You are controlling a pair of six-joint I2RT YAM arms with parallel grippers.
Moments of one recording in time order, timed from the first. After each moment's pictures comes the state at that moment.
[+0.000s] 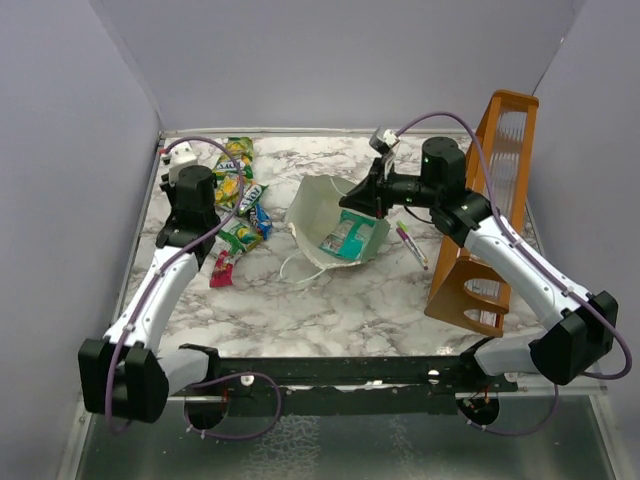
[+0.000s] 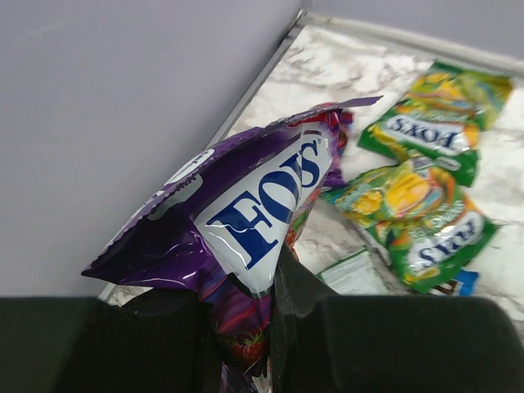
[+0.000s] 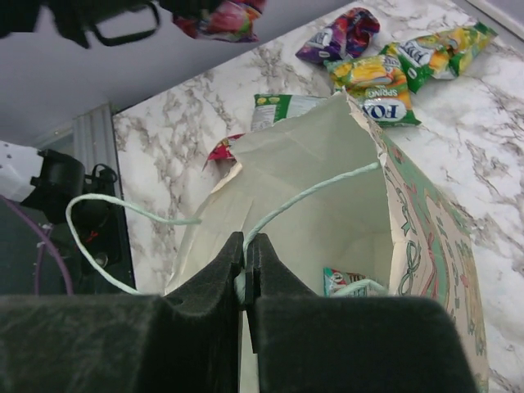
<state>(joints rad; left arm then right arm) -0.19 1.11 0.93 -0.17 -0.71 -0.14 0.52 1.35 1.25 -0.15 -0.72 0.04</state>
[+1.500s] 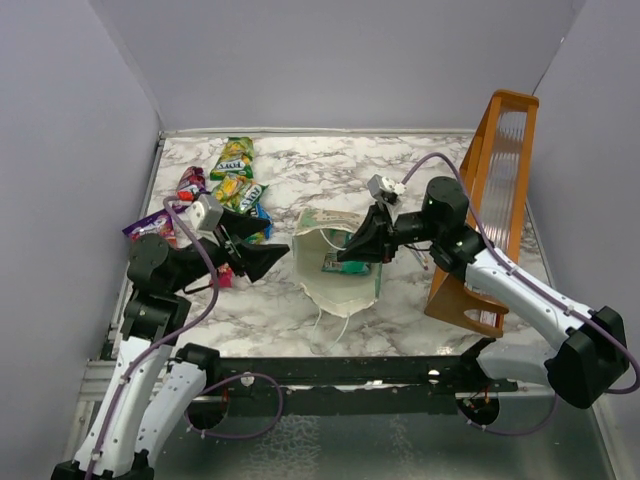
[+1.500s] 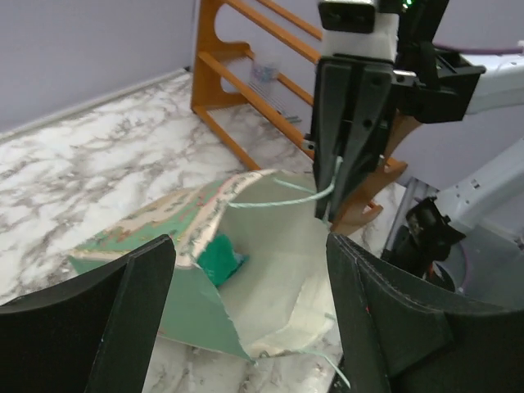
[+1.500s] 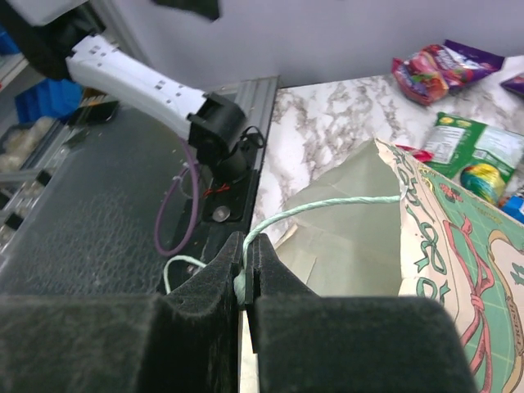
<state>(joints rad) -0.24 0.58 0.77 -0.07 0.74 -0.34 0.58 1.21 0.90 0.24 -1.18 0.16</state>
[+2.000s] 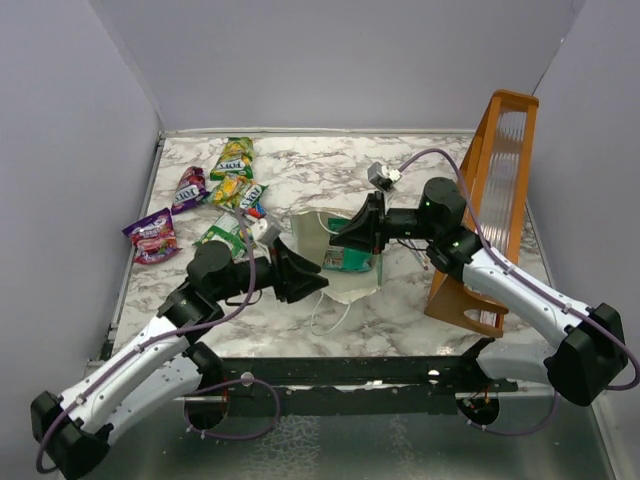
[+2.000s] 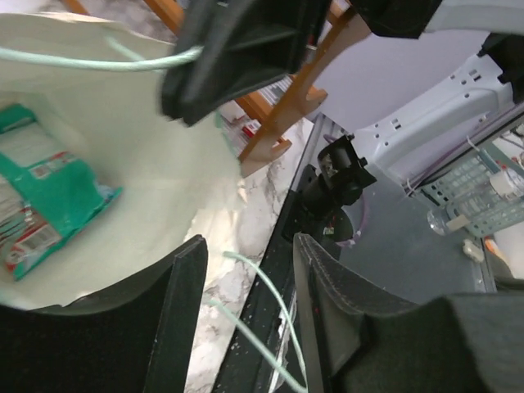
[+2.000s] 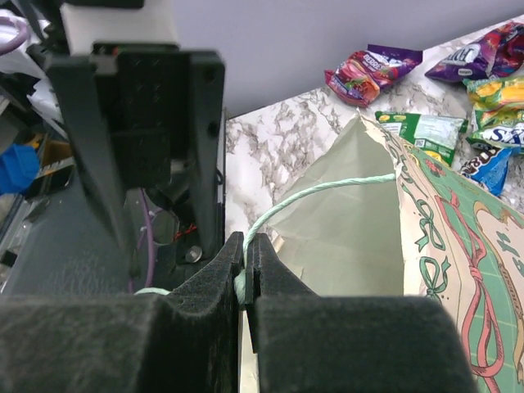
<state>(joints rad) -0.61 0.66 0.57 0.06 0.64 -0.52 0.62 1.22 0.91 0.29 -0.91 0.30</state>
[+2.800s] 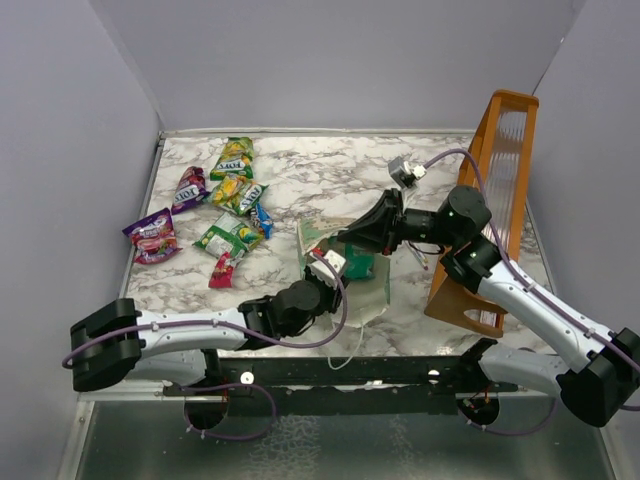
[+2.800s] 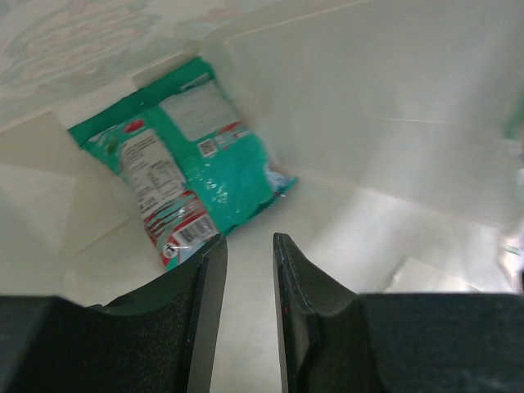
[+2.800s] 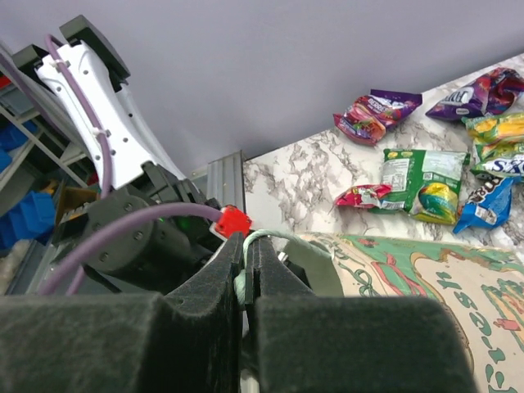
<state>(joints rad) -1.24 1.14 0.53 0.34 -0.48 -0.25 0.63 1.10 0.91 0.32 -0.82 0.45</state>
